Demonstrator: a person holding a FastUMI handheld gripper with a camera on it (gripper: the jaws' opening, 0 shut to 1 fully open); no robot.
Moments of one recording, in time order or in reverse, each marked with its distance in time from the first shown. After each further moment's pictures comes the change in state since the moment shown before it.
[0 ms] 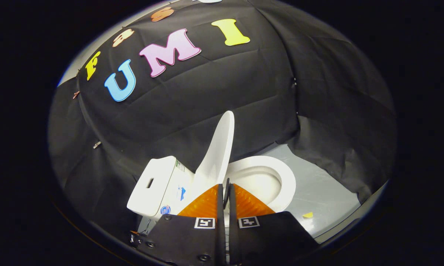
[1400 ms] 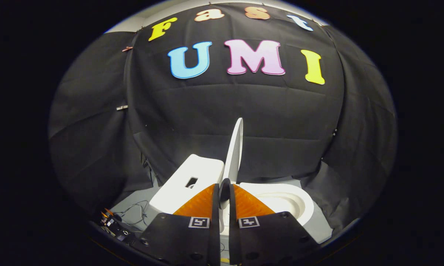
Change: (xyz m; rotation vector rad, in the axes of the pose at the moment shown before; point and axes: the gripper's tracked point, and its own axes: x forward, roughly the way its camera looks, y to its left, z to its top) arm -0.016 0.256 -0.025 -0.436 -0.086 0.080
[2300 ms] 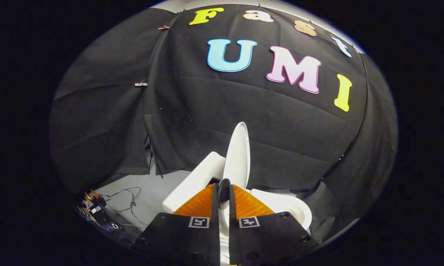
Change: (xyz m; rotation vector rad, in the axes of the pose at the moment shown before) arm 0.021 0.102 -0.008 -0.228 0.000 -0.018
